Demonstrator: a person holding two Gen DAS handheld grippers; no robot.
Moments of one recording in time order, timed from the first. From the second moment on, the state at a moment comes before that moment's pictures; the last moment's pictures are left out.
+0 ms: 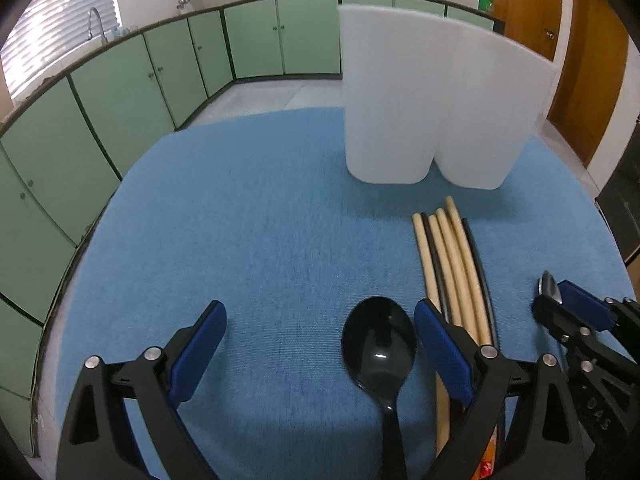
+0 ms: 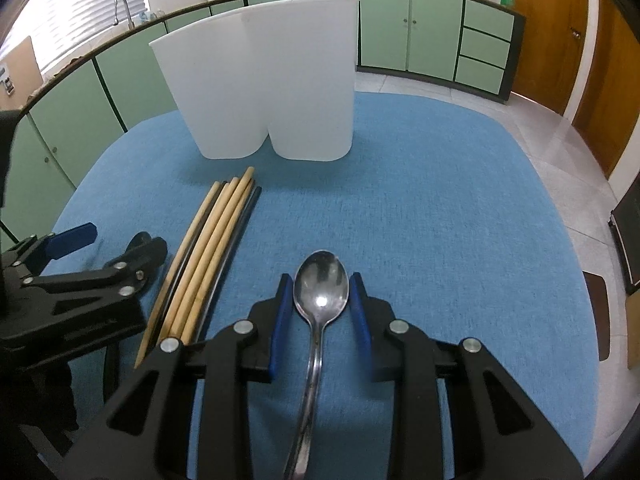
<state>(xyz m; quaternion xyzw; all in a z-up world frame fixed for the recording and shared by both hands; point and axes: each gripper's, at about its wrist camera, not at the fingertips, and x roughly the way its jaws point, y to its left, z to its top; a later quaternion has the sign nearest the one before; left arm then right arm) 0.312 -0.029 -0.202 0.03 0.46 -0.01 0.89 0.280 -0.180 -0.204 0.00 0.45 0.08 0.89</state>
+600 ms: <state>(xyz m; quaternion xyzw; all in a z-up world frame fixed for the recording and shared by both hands) 0.322 -0.028 -0.188 0.00 0.46 -0.09 0.88 0.301 -0.189 -0.189 0.02 0.49 0.08 0.87</state>
